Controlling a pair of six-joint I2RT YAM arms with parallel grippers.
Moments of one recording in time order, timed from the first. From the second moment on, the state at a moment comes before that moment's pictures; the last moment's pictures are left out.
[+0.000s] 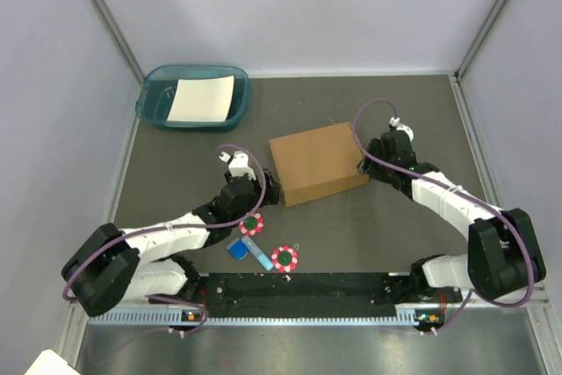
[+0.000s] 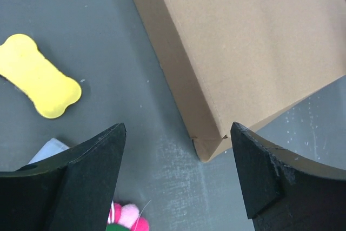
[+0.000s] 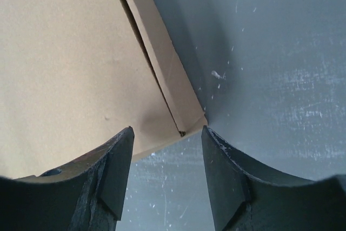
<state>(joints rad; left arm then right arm) -0.78 1.18 0.40 0.32 -0.37 -0.62 0.33 1.30 0.71 -0.19 0.10 0.61</state>
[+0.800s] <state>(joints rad) -0.51 1.43 0.45 0.55 -0.06 -0.71 0.31 1.38 0.62 0.07 -0.10 0.72</state>
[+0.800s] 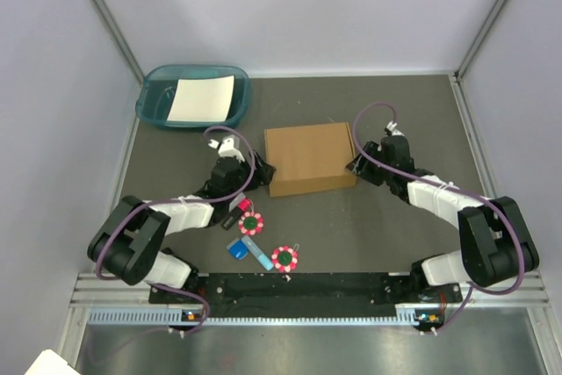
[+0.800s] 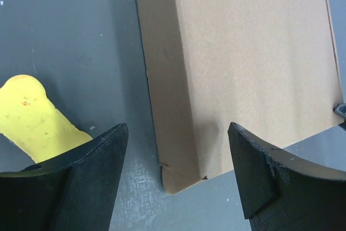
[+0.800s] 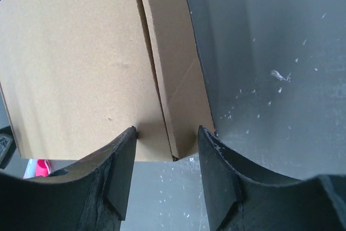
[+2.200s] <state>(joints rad) -0.41 1.52 0.43 0.61 0.01 -0.85 0.20 1.33 0.57 -0.01 -0.08 0.71</state>
